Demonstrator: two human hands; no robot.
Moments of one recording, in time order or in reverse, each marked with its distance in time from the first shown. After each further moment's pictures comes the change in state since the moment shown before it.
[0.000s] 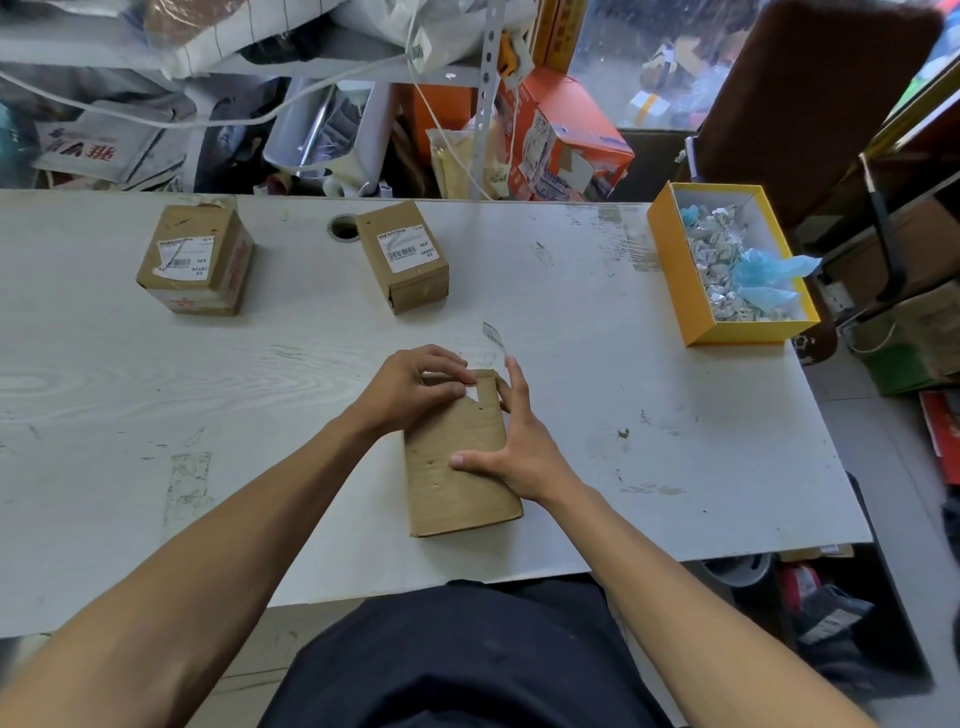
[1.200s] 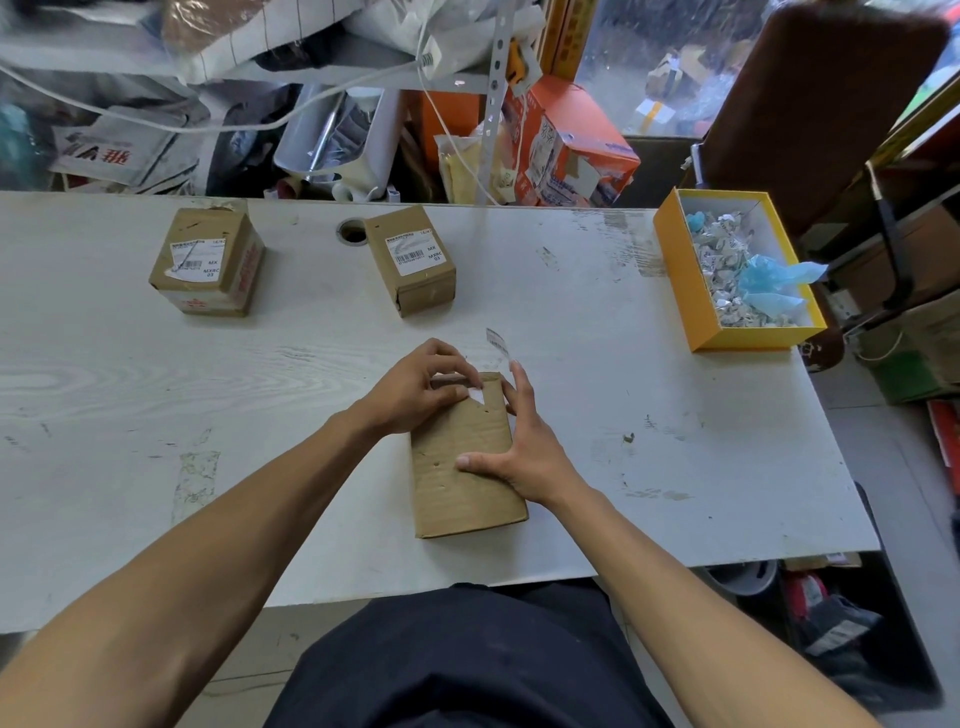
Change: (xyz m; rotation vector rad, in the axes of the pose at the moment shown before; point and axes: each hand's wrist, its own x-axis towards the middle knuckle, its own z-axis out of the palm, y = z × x) left_hand 0.000 0.005 -0.006 0.122 -0.082 0.026; right_hand 0.002 0.004 0.002 -0.004 0.010 0.001
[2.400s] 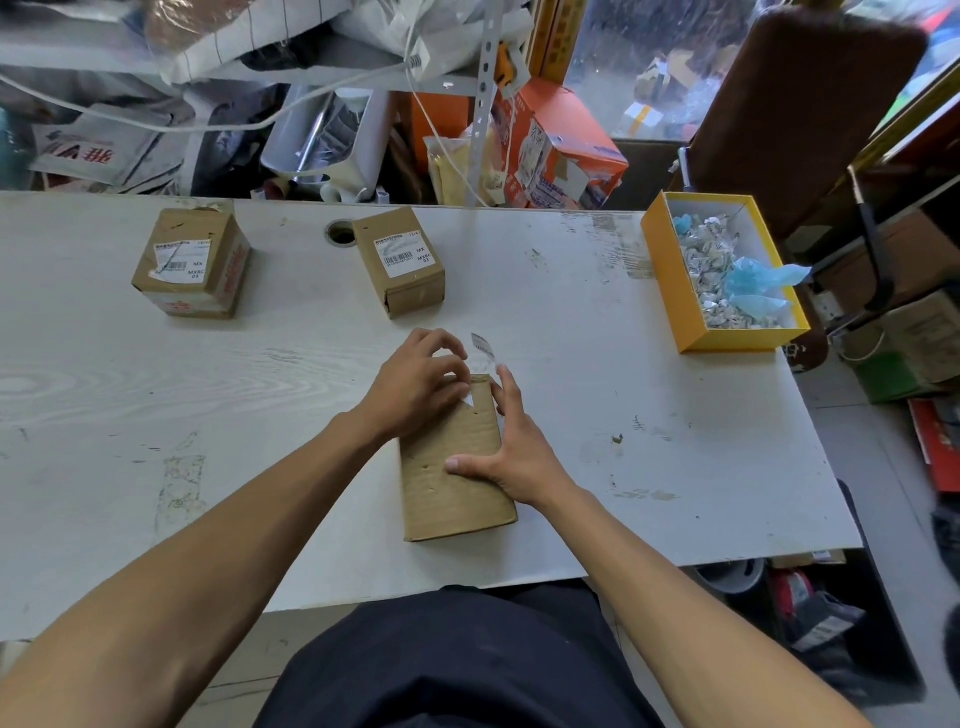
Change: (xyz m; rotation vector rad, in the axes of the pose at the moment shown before) left_hand 0.010 0.004 0.011 0.433 0.191 0.232; right_hand 0.000 -0.002 -0.001 -0.045 -0.012 0.020
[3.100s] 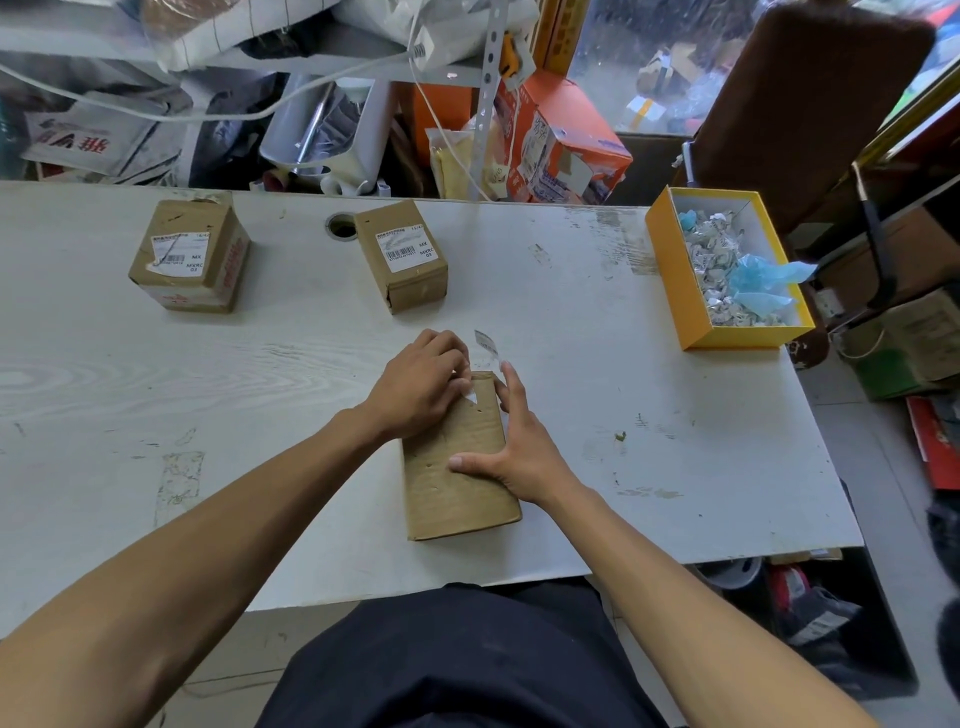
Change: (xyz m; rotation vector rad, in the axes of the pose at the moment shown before) left_hand 0.002 0.002 0.002 0.075 -0.063 0.008; right_hand 0.001 0.001 0.000 -0.002 0.002 0.002
